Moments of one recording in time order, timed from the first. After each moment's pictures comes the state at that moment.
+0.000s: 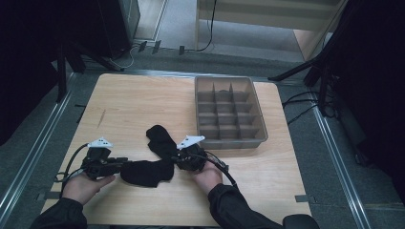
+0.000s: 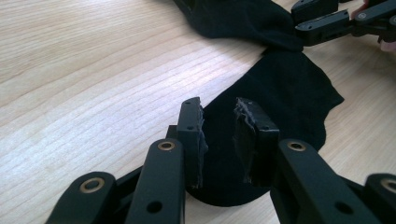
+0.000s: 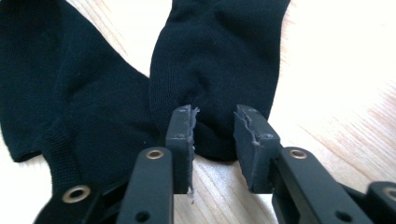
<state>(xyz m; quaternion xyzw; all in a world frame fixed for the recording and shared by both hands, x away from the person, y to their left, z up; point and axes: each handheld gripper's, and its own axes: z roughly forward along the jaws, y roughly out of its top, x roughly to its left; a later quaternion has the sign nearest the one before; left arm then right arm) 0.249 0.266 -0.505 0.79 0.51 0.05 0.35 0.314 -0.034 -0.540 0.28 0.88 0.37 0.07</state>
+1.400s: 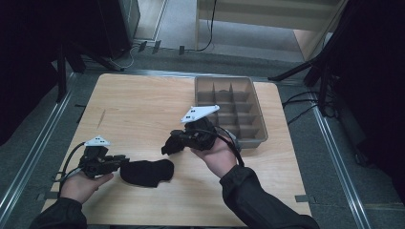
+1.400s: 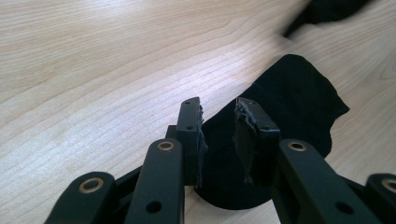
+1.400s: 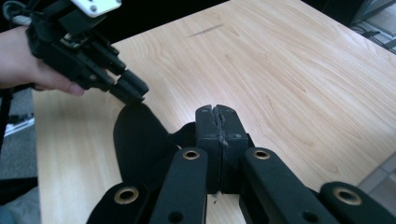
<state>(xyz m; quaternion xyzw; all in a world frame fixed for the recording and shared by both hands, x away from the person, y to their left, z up) 0.250 0.269 -0.500 0.78 0.51 0.06 0.36 0.308 -0.048 -0.392 0.22 0.87 0.43 0.07</state>
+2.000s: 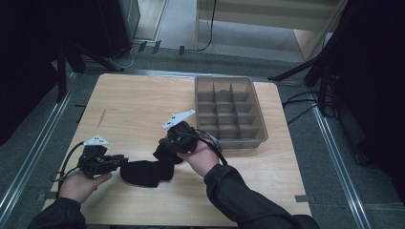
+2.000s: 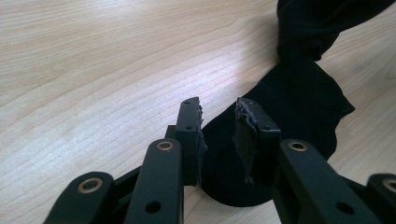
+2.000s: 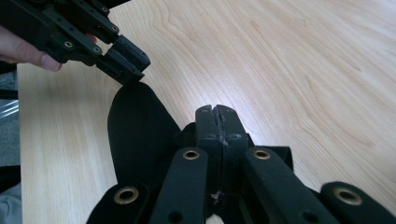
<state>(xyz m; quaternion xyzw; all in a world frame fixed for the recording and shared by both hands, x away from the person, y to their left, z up) 0.250 0.272 -0.499 0.78 0.52 0.07 0.35 0.322 -0.004 -0.438 0.21 0.90 0.39 0.03</state>
